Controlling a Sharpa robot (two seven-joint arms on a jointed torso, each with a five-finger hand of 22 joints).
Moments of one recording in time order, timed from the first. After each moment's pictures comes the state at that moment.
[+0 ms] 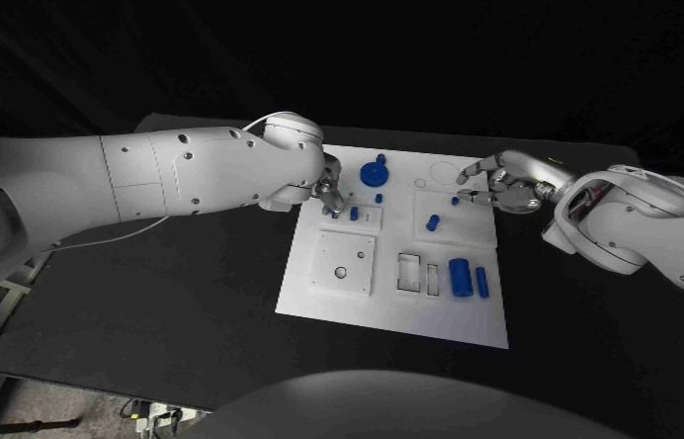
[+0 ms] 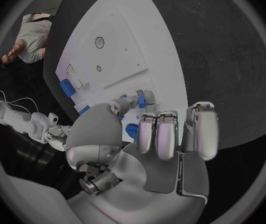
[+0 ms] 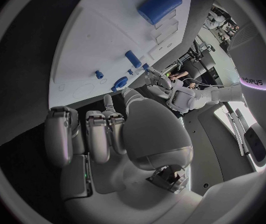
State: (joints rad) left arm 1.40 -0.61 -0.22 1.43 -1.19 0.32 -0.69; left_hand 0.89 -0.08 0.70 0.13 0.23 0.89 0.04 0.43 1.30 1.47 -0.03 1.57 1.31 1.47 -0.07 1.57 1.31 0.01 1.47 0.04 1.45 1.31; right arm 1.31 -0.93 -0.23 1.51 -1.24 -0.28 0.06; right_hand 1.32 0.08 0.10 0.24 0.34 0.77 0.11 0.12 0.54 1.46 0.02 1.58 1.31 1.47 -0.03 1.57 1.31 0.03 1.45 0.09 1.43 1.31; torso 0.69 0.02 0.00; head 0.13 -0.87
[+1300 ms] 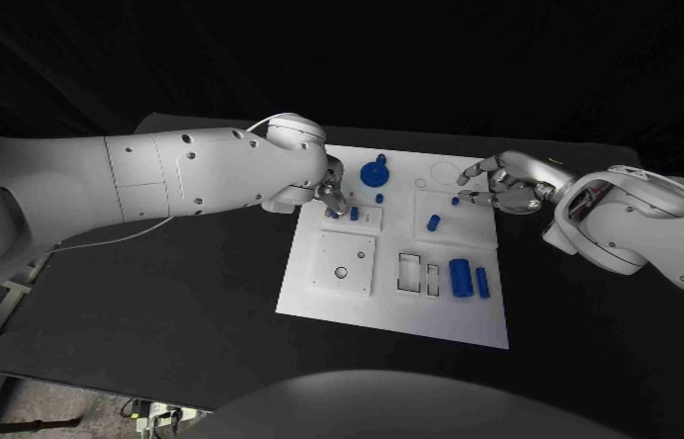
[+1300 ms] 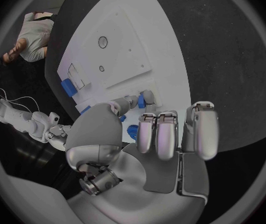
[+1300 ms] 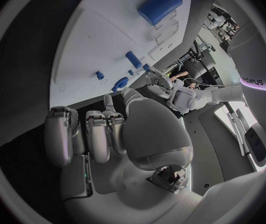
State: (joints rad) left arm 1.40 -0.60 -0.22 1.43 -1.18 0.32 -0.69; left_hand 0.88 -0.08 0.69 0.14 0.23 0.89 0.04 0.41 1.30 1.46 -0.03 1.57 1.31 1.47 -0.07 1.57 1.31 0.02 1.47 0.04 1.45 1.31; right arm 1.31 -0.92 -0.23 1.50 -1.24 -0.28 0.05; right_hand 1.32 0.08 0.11 0.24 0.34 0.77 0.11 0.12 0.54 1.46 0.02 1.57 1.31 1.47 -0.03 1.57 1.31 0.03 1.45 0.09 1.43 1.31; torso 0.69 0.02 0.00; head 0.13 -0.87
